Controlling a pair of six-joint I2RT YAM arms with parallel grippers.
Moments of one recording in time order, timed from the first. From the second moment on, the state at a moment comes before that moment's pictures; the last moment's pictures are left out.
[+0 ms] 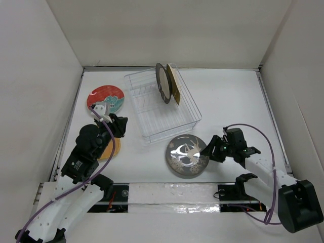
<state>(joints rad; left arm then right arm) -0.50 0.53 0.73 -0.37 -0.14 -0.31 0.28 0.94 0.32 -0.29 -0.38 0.75</state>
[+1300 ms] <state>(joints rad) -0.50 0.56 0.80 -0.38 -0.29 -0.30 0.79 0.56 0.40 -0.43 -0.31 0.88</state>
